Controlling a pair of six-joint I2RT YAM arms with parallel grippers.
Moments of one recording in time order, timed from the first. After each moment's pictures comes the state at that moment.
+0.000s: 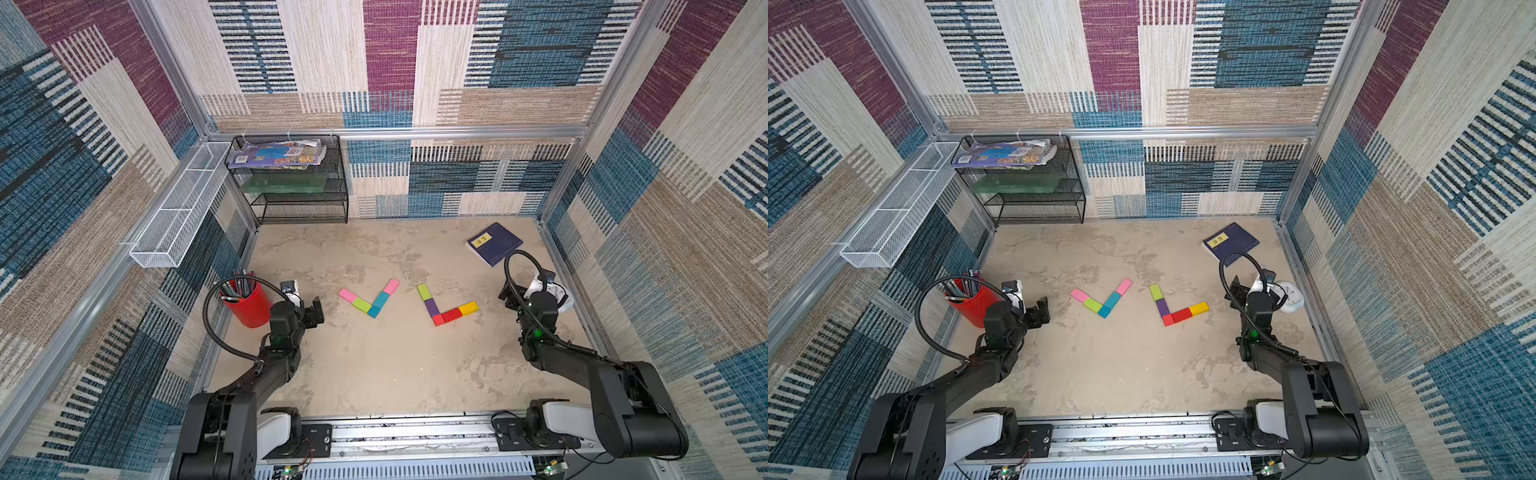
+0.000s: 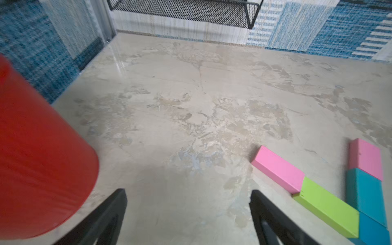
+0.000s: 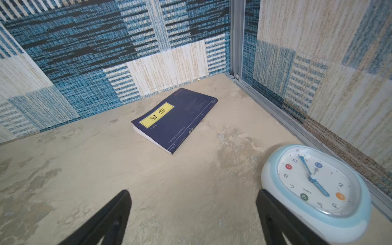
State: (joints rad) left arm -0.01 1.10 0.24 0.48 -0.11 -0.10; right arm 0.01 1.25 0.26 0.77 0.24 0.25
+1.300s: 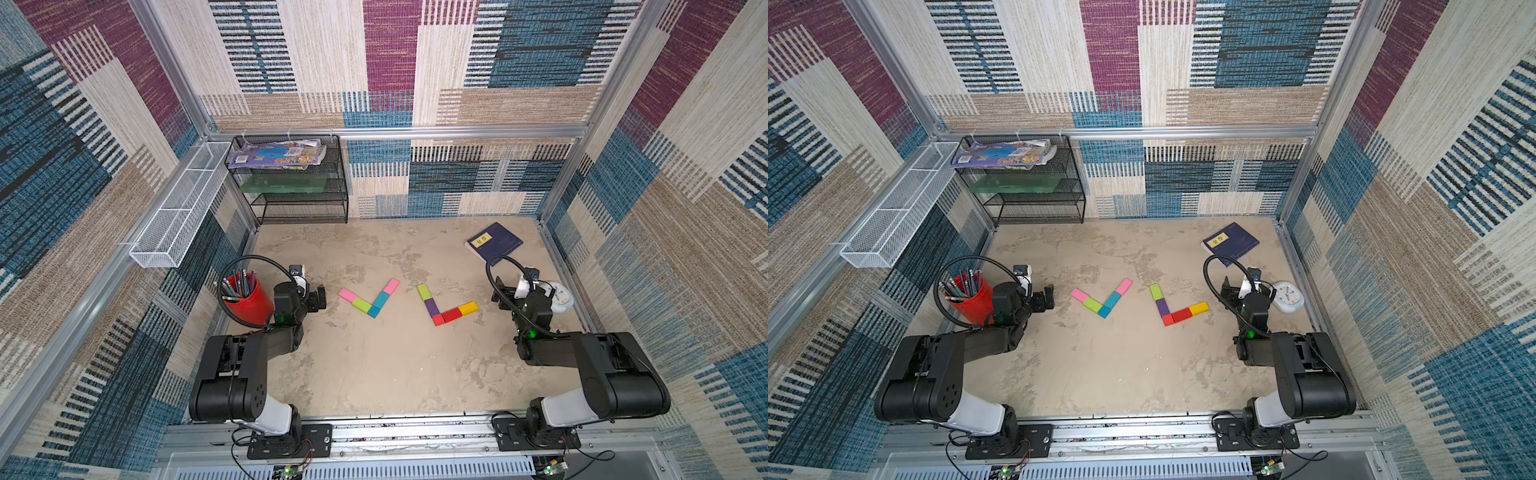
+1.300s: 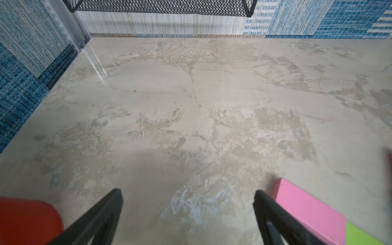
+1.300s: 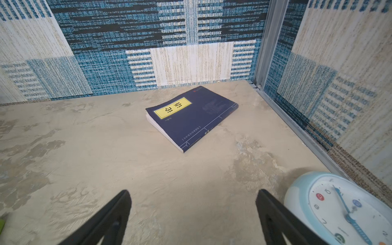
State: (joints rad) left arm 0.02 1.52 0.49 0.57 0.00 0.00; right arm 0.02 1.47 0.28 0.99 0.13 0.07
